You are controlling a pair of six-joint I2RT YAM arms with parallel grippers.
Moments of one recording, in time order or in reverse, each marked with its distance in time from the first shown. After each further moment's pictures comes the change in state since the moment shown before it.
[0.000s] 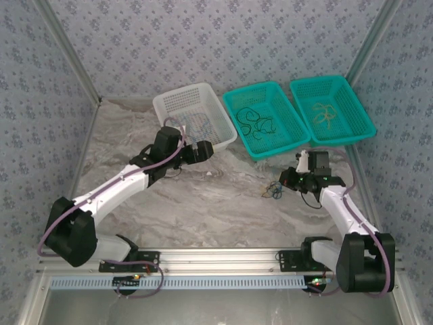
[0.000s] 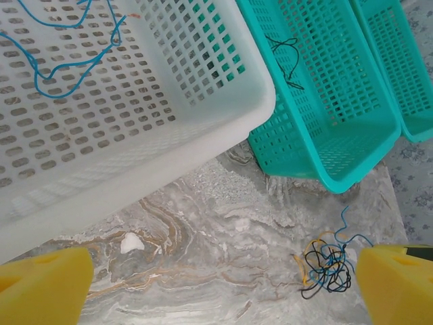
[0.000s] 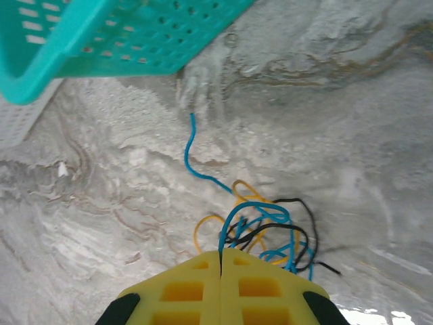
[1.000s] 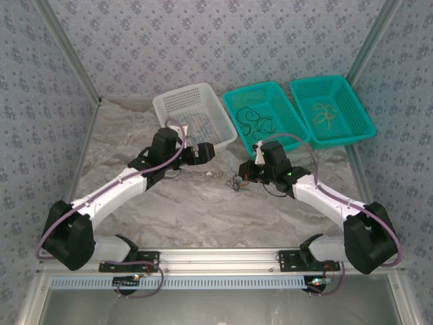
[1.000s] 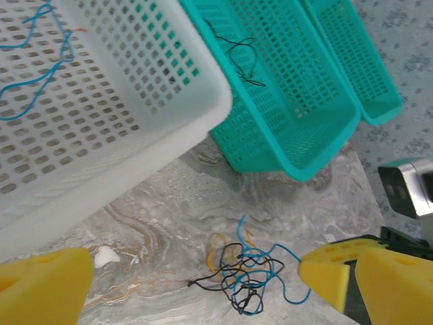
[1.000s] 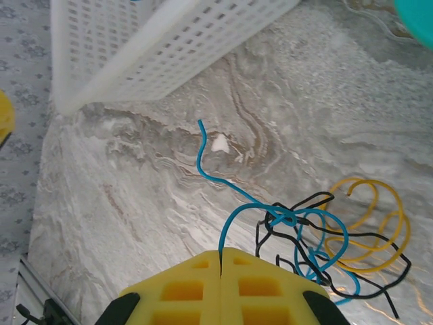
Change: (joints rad) left arm 0.000 -0.035 -0.048 0.102 0.097 0.072; right arm 0.509 0.177 0.150 0.272 0.117 0.300
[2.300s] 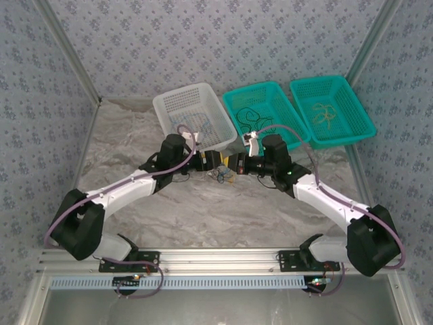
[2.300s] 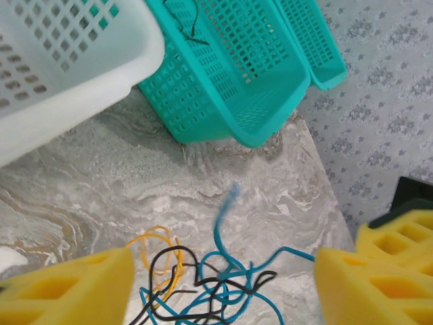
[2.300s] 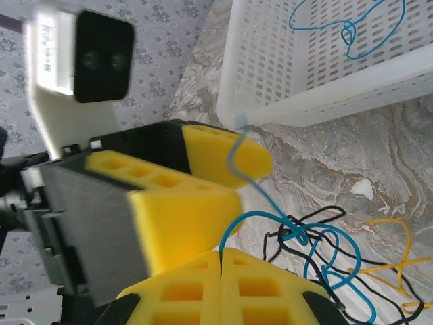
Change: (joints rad) left arm -0.043 0.107 -0.071 0.218 0.141 -0.102; right arm 0.026 -0.023 0.044 0.198 -0.208 -0.006
